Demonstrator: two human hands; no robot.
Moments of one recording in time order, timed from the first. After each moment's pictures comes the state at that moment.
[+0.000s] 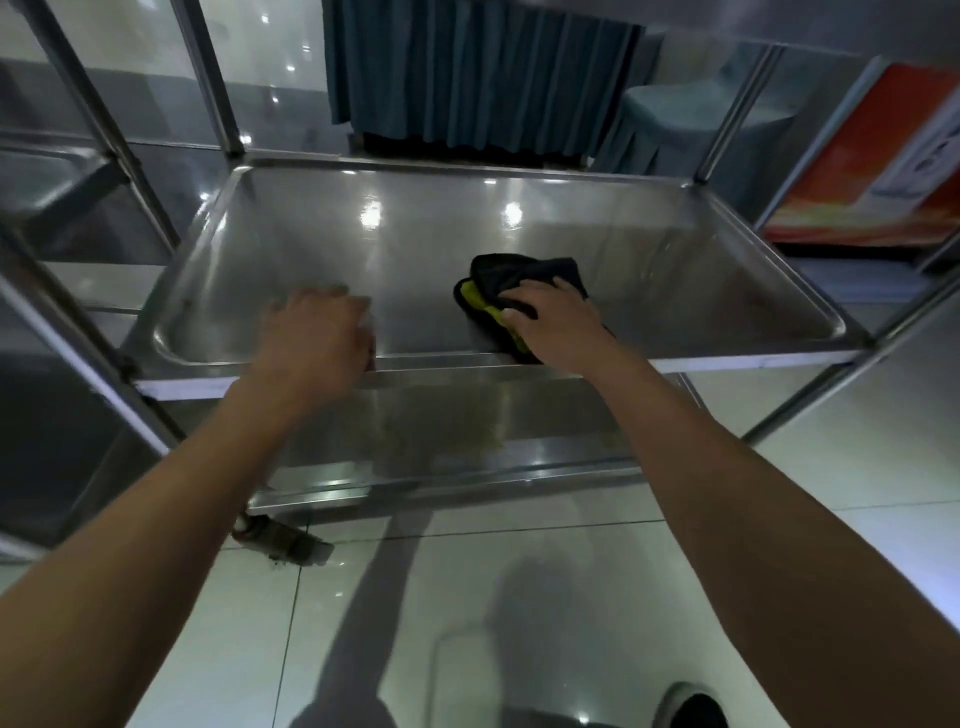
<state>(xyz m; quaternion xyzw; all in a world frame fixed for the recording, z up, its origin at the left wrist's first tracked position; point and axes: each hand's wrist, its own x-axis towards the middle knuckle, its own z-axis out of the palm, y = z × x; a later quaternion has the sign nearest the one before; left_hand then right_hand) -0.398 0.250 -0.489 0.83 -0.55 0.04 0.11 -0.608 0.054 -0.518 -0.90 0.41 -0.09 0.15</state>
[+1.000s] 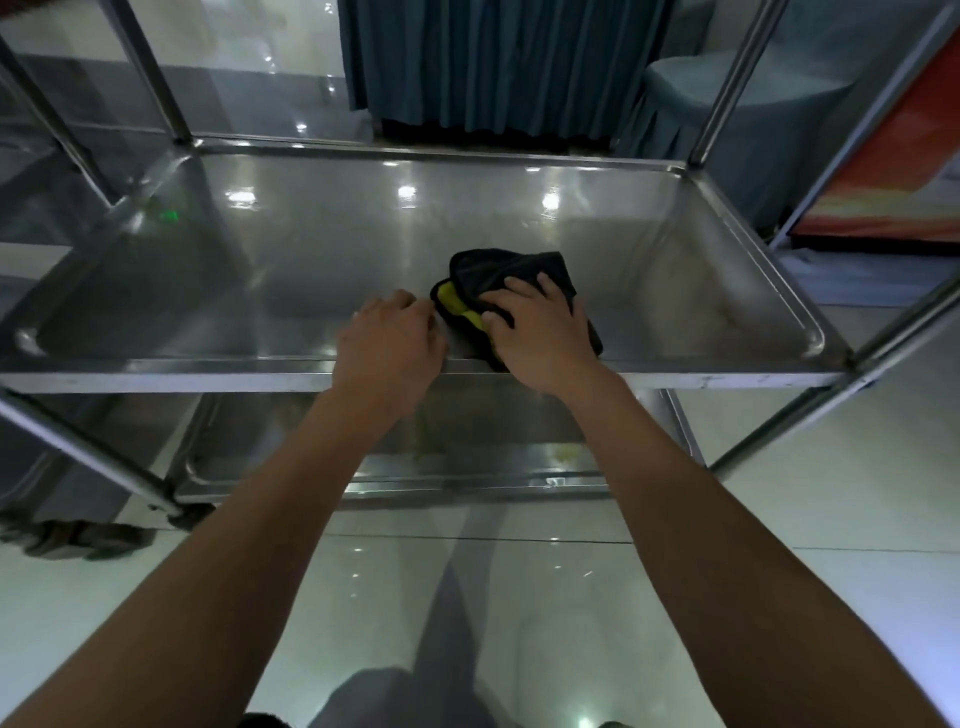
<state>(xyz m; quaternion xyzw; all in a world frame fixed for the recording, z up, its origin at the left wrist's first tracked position) -0.553 0.130 -0.523 0.83 -0.52 0.08 0.18 -0.687 -0.001 -0.529 -0.91 0.37 -0.13 0.16</state>
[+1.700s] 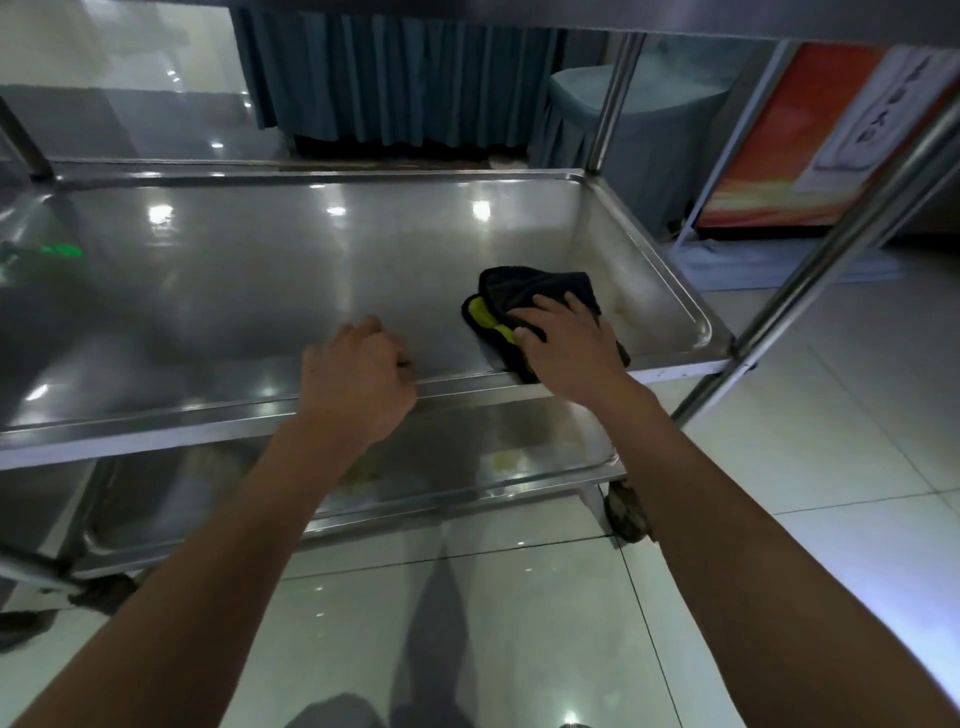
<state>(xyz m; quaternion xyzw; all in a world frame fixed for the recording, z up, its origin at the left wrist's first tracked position) -0.609 0.095 -0.505 0.83 -0.54 0.01 0.14 -0.799 -0.058 -0.518 -0.87 0.47 -0.10 0.14</state>
